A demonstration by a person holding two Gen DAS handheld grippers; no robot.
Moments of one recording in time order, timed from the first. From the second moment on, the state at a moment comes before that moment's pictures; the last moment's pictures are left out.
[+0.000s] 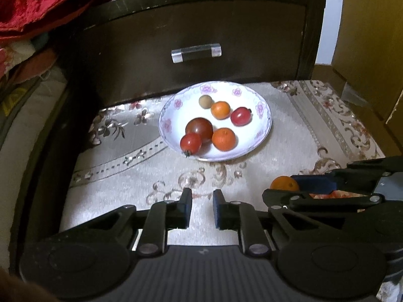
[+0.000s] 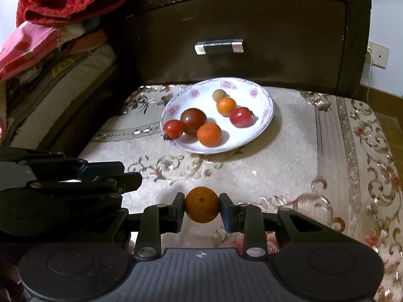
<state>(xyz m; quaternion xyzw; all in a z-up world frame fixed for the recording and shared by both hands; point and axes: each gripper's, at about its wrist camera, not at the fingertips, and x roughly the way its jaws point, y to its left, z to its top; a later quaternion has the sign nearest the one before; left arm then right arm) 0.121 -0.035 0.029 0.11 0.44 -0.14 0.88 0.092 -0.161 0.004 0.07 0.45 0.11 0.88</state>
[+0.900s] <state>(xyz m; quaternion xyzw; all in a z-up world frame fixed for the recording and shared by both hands) 0.158 -0.022 0.033 0.10 0.42 -0.16 0.89 0.125 -0.152 0.008 0.08 0.42 0.10 0.90</state>
